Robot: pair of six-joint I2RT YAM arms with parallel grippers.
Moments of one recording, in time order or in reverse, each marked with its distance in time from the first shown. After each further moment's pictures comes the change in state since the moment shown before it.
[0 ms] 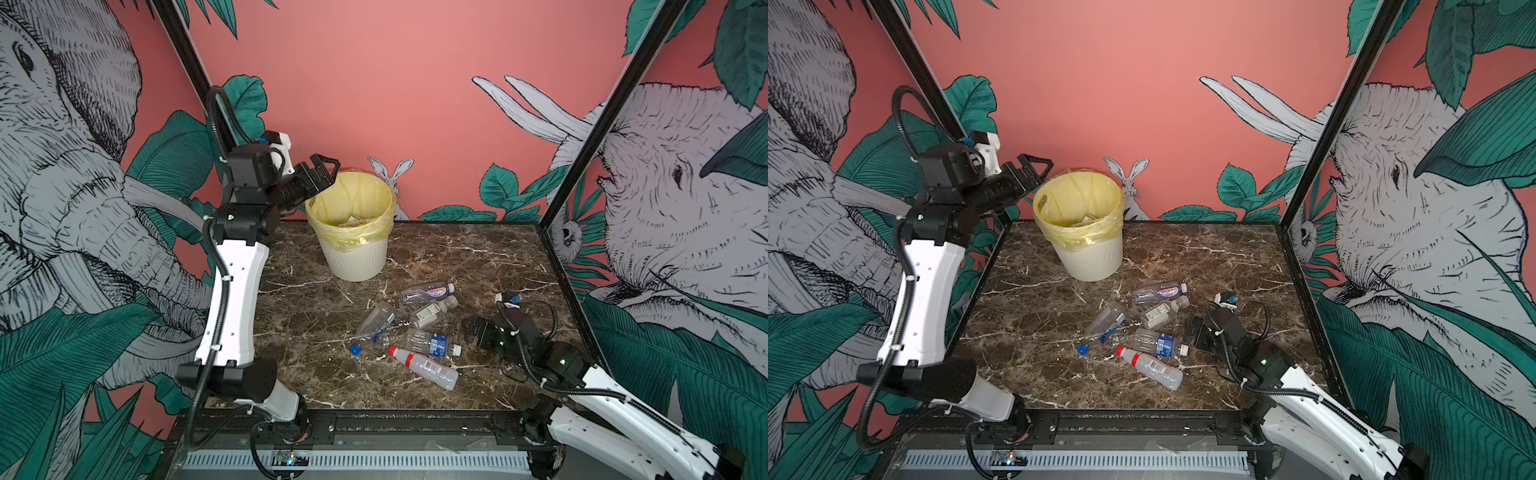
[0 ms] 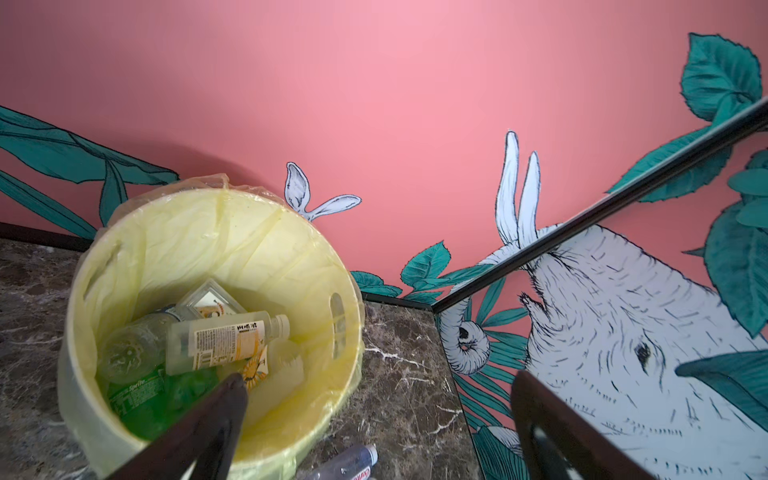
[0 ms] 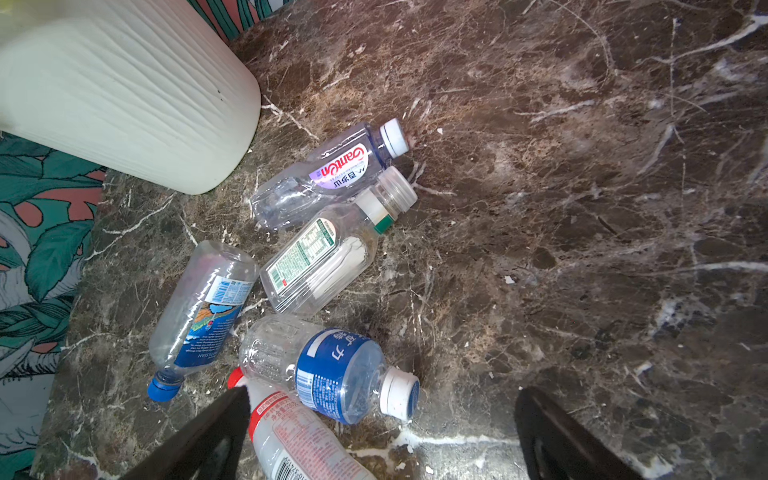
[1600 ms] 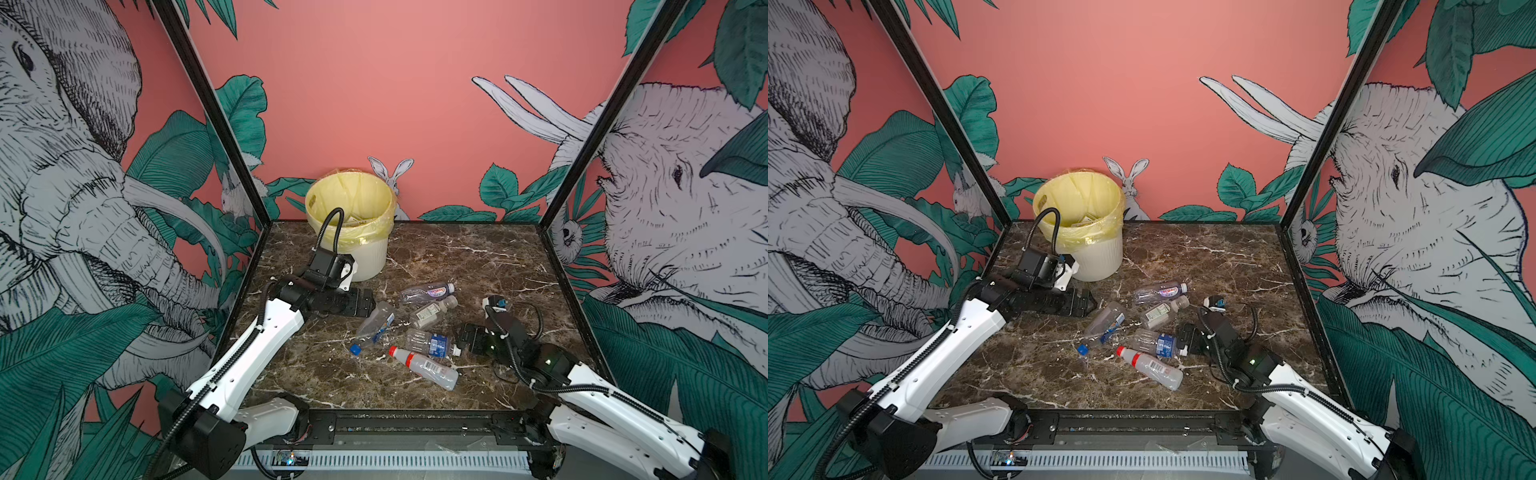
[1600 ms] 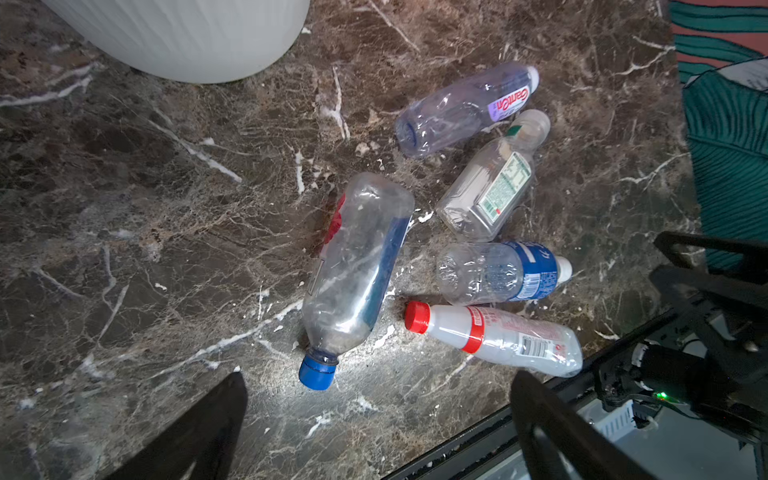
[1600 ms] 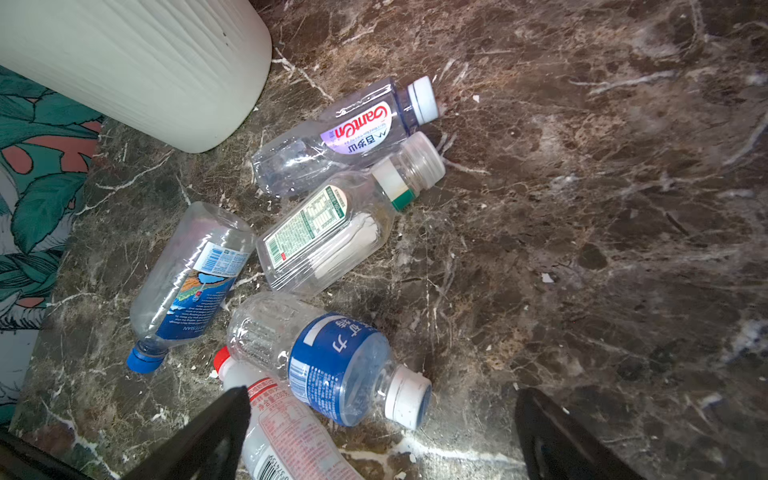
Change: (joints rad) left arm -0.380 -0.290 -0.846 -0.252 -0.203 0.283; right arm 0.034 0.040 -0.092 0.129 -0.032 -0.029
